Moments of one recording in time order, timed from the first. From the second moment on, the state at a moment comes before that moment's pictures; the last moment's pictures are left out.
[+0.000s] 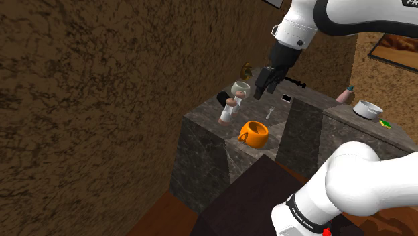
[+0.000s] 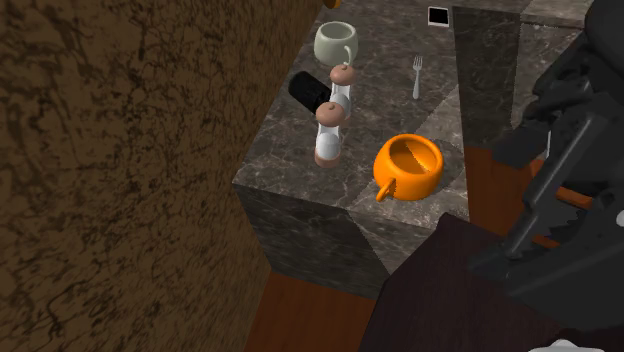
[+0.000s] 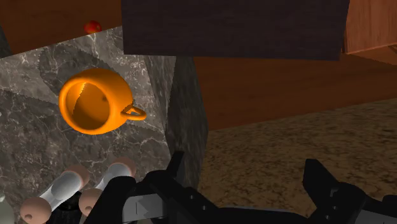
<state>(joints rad) 0.02 -0.78 0.03 -2.45 0.00 1.68 0.04</state>
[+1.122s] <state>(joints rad) -0.07 -0.33 -0.14 -2.36 -0.10 2.06 -0.13</state>
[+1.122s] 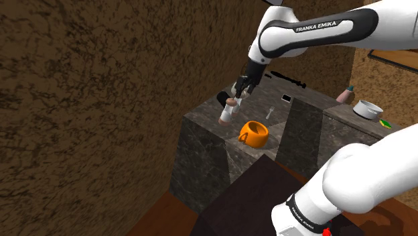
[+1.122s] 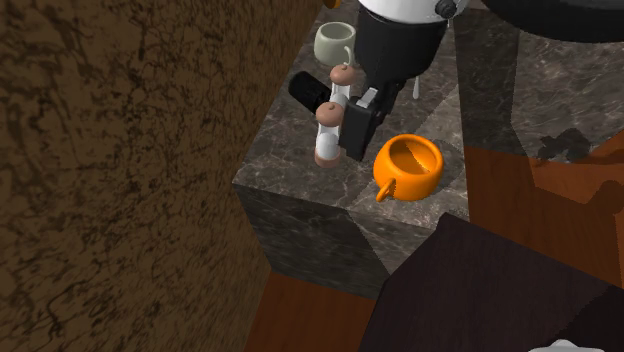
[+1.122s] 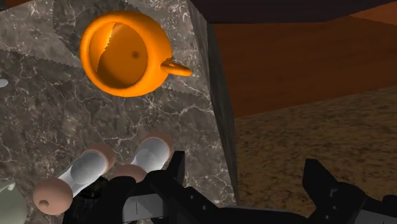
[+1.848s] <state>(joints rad) -0.11 0.05 -0.23 -2.12 -0.05 2.23 -0.27</state>
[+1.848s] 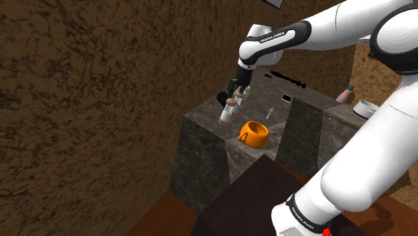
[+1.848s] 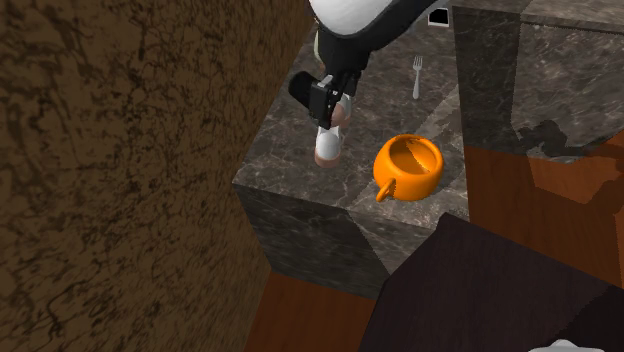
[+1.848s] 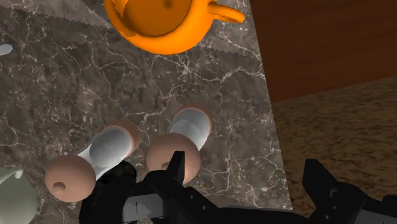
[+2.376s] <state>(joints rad) -0.19 0.36 -0.25 -1.85 0.03 2.27 -0.38</state>
